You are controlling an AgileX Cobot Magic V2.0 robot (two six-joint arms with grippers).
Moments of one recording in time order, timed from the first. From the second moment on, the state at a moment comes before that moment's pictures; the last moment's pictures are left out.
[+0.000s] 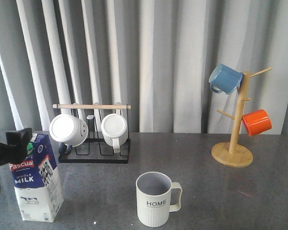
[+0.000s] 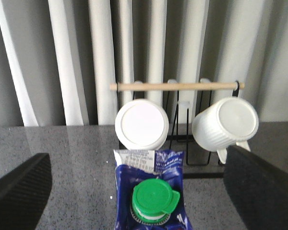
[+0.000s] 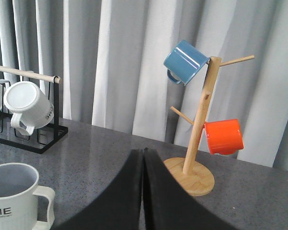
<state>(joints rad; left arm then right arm) -0.08 1.26 -0.87 -0.11 -0.13 0.06 0.16 0.76 -0.59 -0.05 -0.07 -0.05</state>
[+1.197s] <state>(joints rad) -0.09 1.59 -0.87 -0.04 -0.43 -0.11 0.16 0.76 -0.59 -0.05 -0.07 -0.05</state>
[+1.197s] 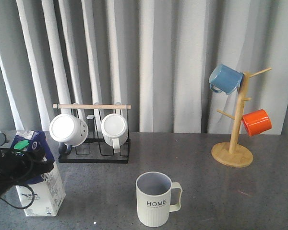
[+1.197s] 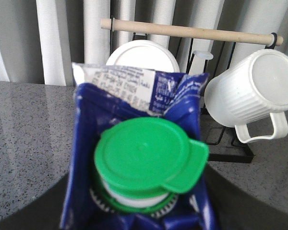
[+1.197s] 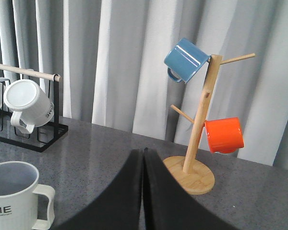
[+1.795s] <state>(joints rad) -0.49 1.43 -0.87 -1.00 -0.45 0.70 0.16 0.76 -0.59 -0.05 -0.07 -0.05</state>
